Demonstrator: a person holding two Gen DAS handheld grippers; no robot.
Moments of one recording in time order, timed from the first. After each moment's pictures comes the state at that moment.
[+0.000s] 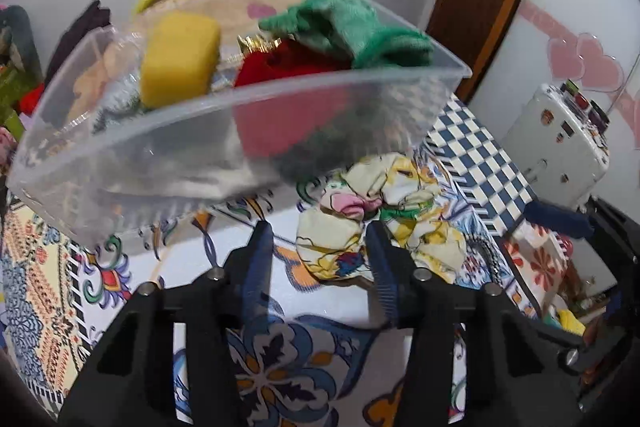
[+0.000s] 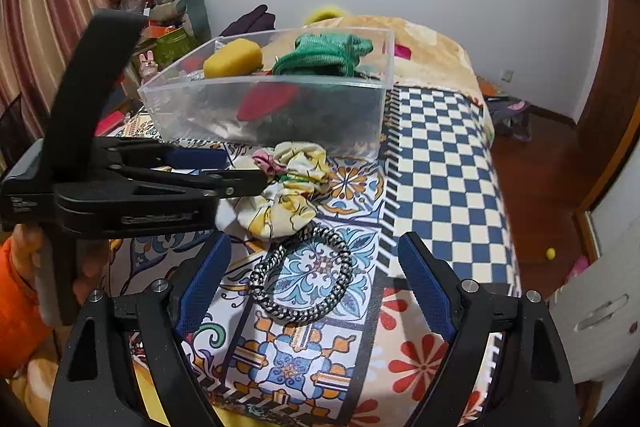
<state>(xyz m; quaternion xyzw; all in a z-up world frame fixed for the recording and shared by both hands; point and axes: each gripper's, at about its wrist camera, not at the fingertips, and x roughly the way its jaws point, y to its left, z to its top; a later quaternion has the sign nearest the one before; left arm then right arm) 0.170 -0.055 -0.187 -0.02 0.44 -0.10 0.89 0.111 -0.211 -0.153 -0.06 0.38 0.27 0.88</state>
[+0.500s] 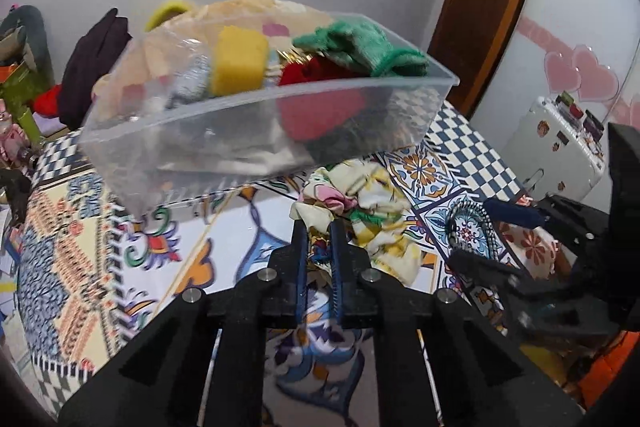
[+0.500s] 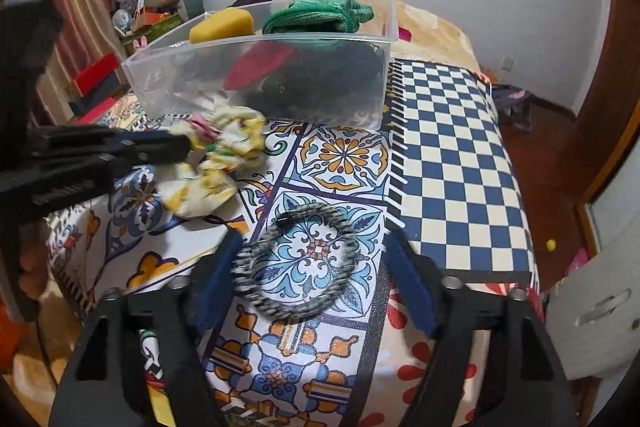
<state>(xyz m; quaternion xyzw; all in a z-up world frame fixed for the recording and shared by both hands) 0.122 -0.024 -0.168 -0.04 0.41 -0.09 0.91 0.109 -0.204 -0.174 -0.09 0.39 0.25 0.88</state>
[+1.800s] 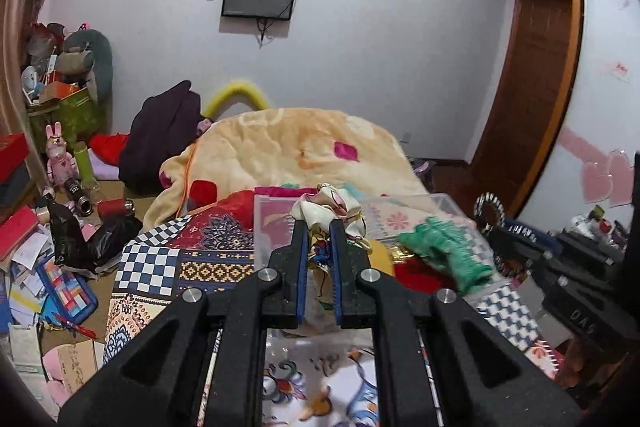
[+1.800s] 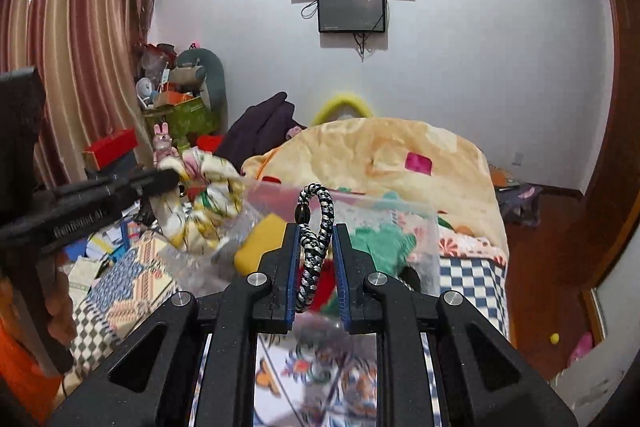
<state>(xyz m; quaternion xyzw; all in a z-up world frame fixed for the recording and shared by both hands) 0.159 0.061 -0.078 -0.08 0.26 0.02 0.96 0.166 -0.135 -0.067 -0.06 0.23 0.29 0.93</state>
